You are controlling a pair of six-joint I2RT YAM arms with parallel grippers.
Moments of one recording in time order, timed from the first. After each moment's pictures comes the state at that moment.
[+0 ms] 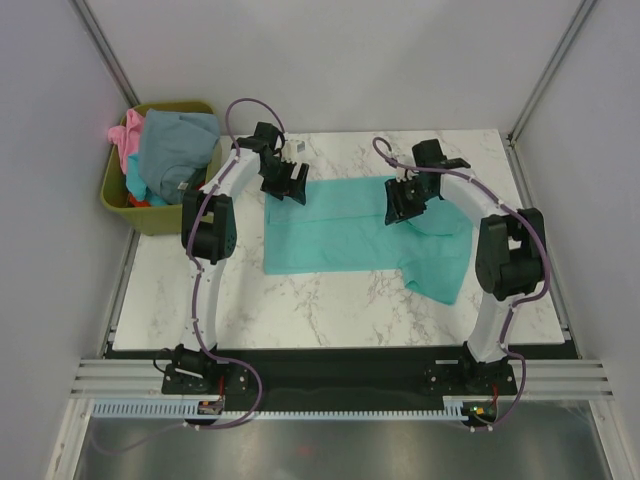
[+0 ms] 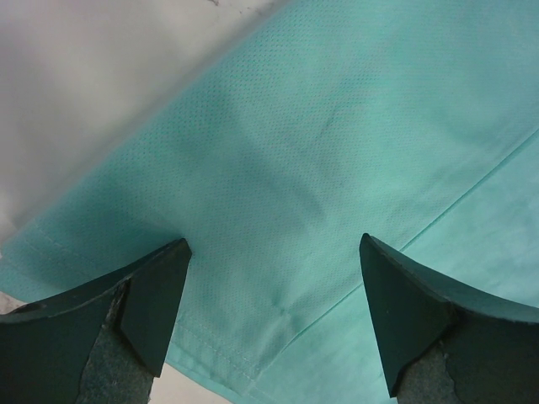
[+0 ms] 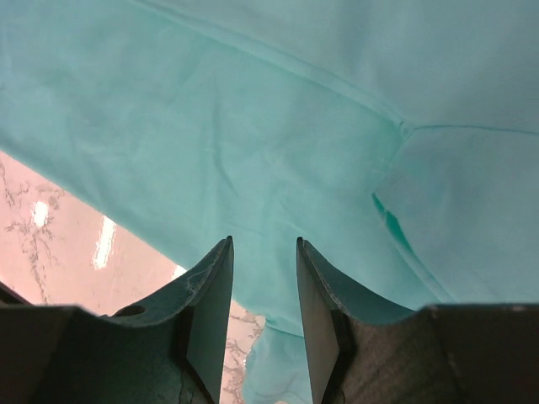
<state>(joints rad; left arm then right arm) -0.23 2.46 2.18 -0.89 0.39 0.15 0.21 1.92 1.48 -0.72 -0.42 -0.07</state>
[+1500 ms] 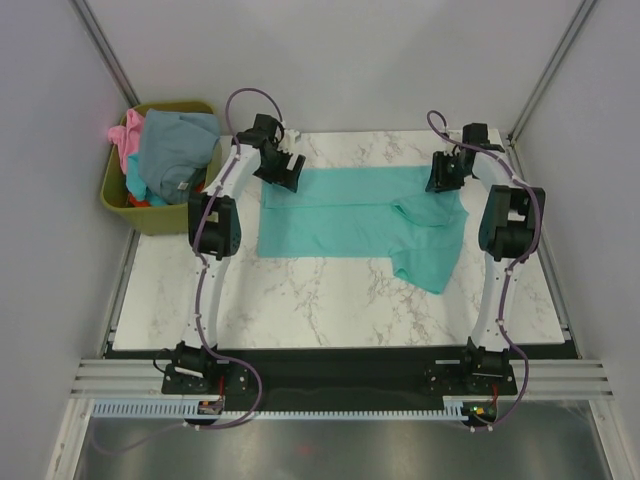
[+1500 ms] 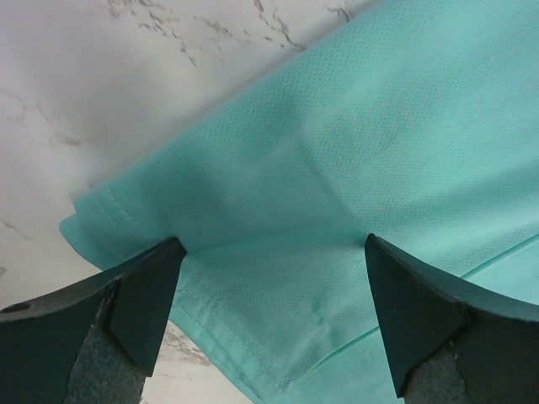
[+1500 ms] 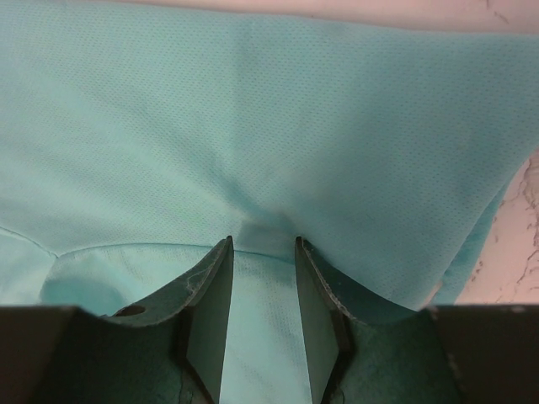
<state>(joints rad) -0.22 2.58 2.39 -0.90 0.21 0.23 -0.10 2.36 1.93 -0.64 -0.36 -0.06</state>
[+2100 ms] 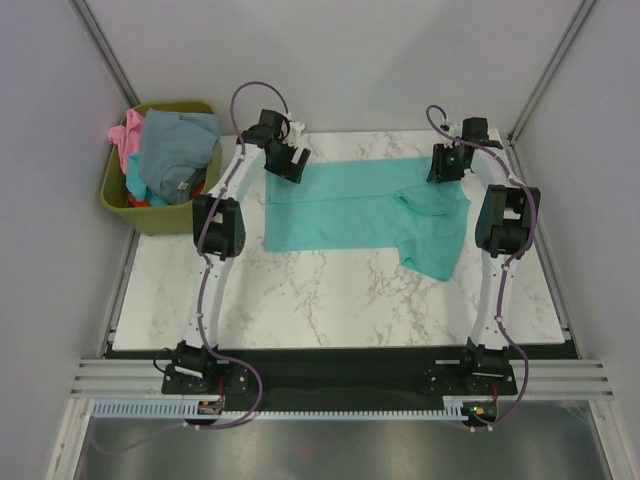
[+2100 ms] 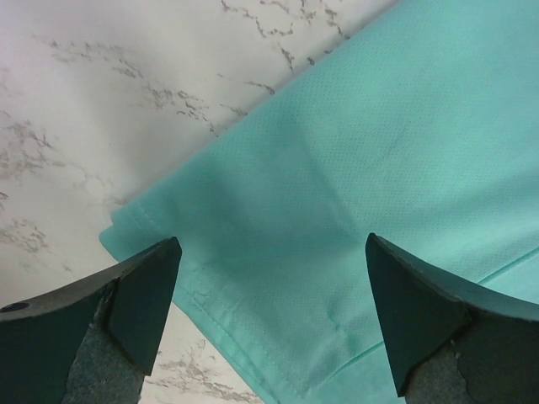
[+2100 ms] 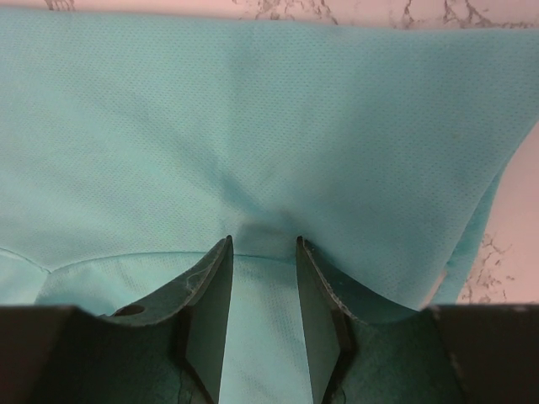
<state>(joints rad) -0.24 2.63 2.50 -0.84 0.15 0.26 -0.10 2.45 2.08 -0.61 -0.34 -0.08</state>
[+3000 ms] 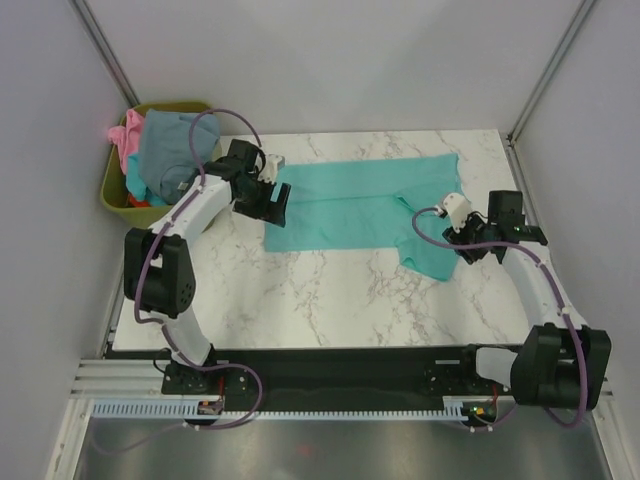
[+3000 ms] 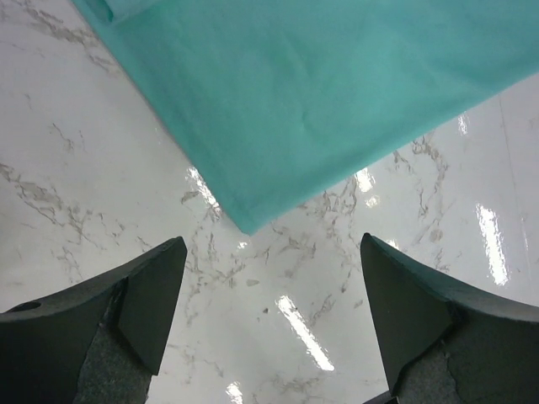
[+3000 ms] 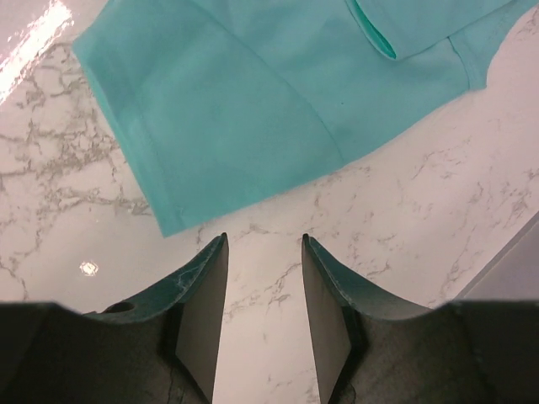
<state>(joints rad) -0.26 1.81 1.50 -0.78 0.23 0.11 -0.10 1.26 0.91 -0.64 -0.32 -0.83</state>
